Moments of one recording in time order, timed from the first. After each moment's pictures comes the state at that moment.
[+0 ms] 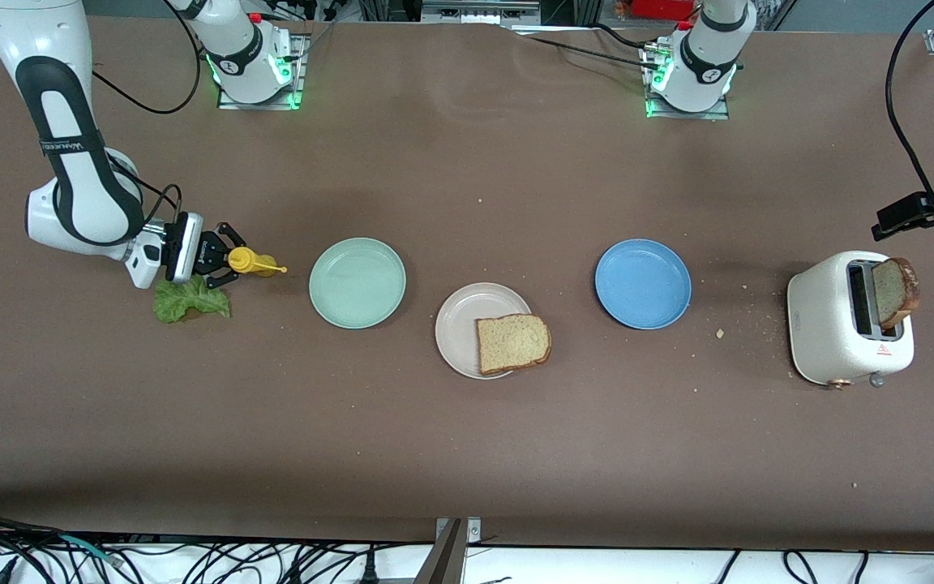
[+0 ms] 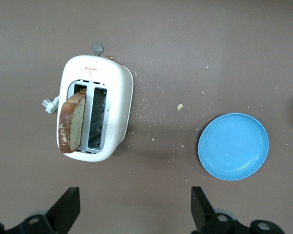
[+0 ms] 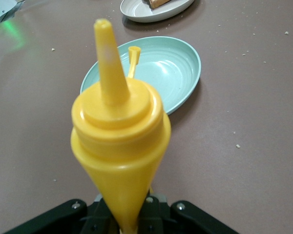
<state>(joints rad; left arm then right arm) 0.22 0.08 -0.09 -1.61 0.04 1.63 0.02 0.09 0.38 -0.20 -2.22 1.04 2.10 -2.15</state>
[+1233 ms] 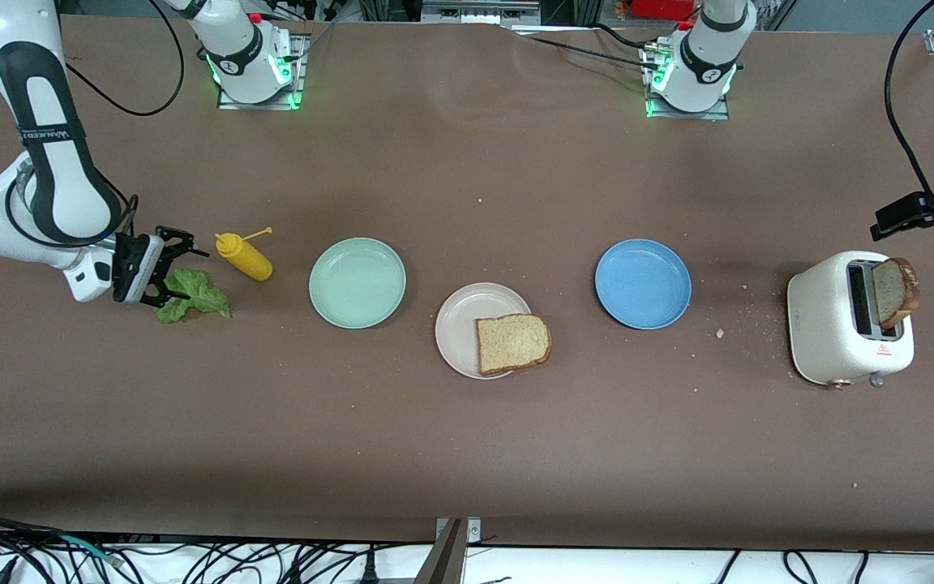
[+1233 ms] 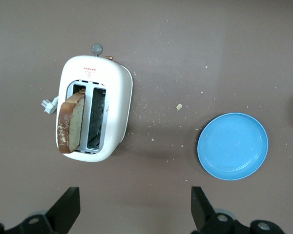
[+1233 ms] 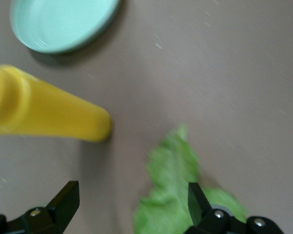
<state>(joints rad) 0.22 0.08 -0.10 -1.61 0.04 1.63 0.02 0.04 0.36 -0.23 -2.12 0.58 2.26 -1.69</state>
